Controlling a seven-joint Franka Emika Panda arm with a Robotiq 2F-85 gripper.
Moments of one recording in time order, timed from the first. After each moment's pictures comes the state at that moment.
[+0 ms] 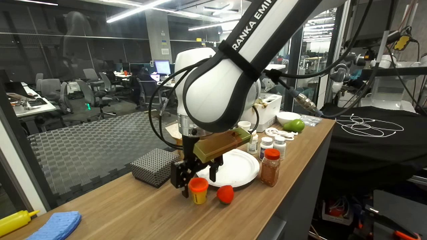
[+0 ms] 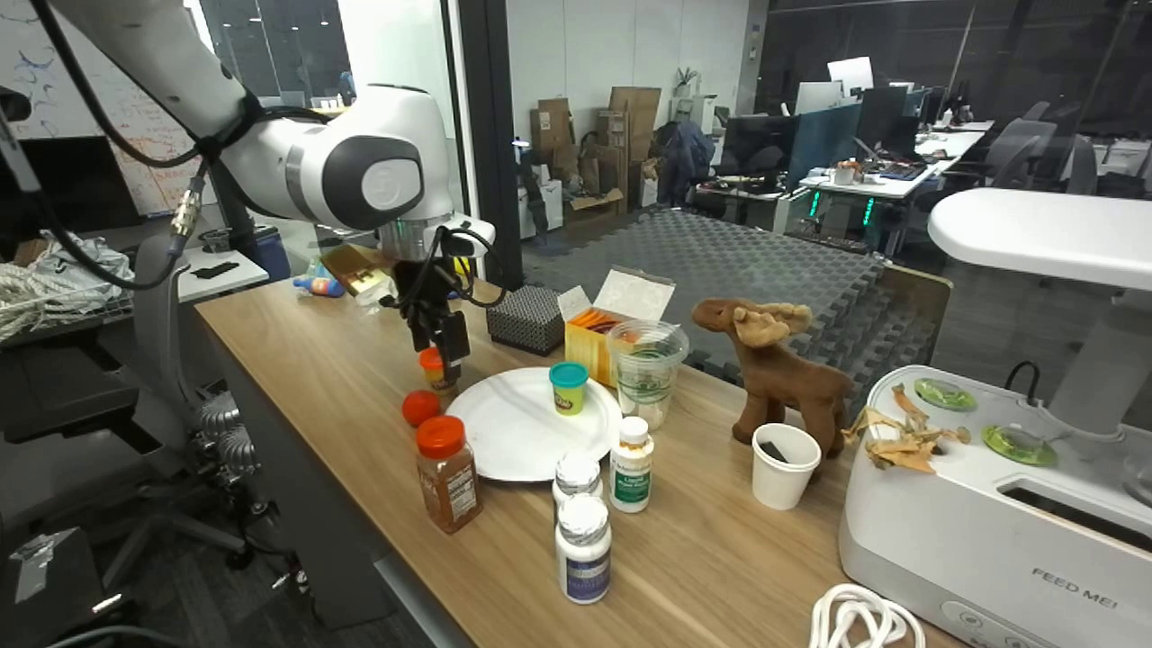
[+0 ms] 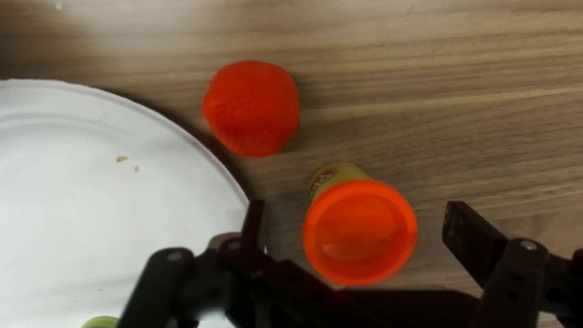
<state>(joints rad) 0.23 0.45 0.06 -2.03 -0.02 2.50 0.40</state>
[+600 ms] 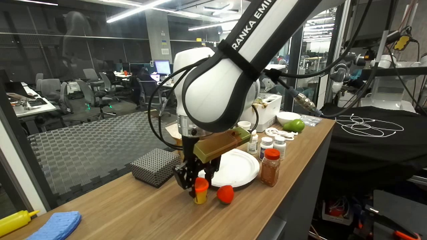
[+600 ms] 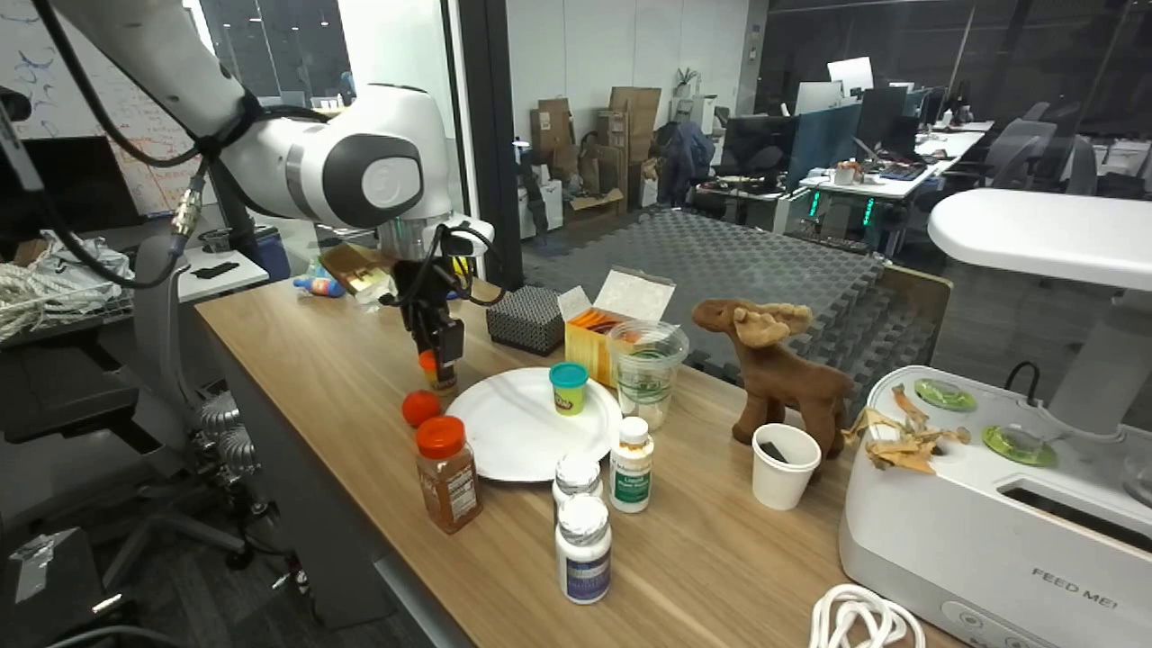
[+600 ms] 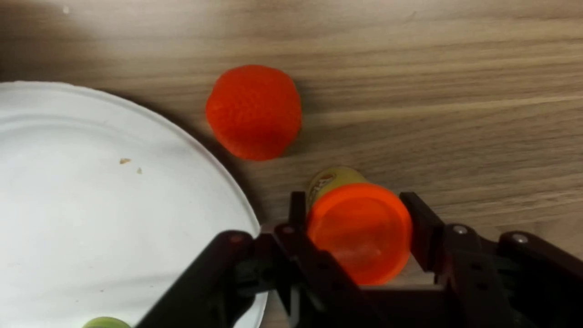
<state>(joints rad) 0.23 0.45 0.06 -2.03 -0.03 2.49 0.40</state>
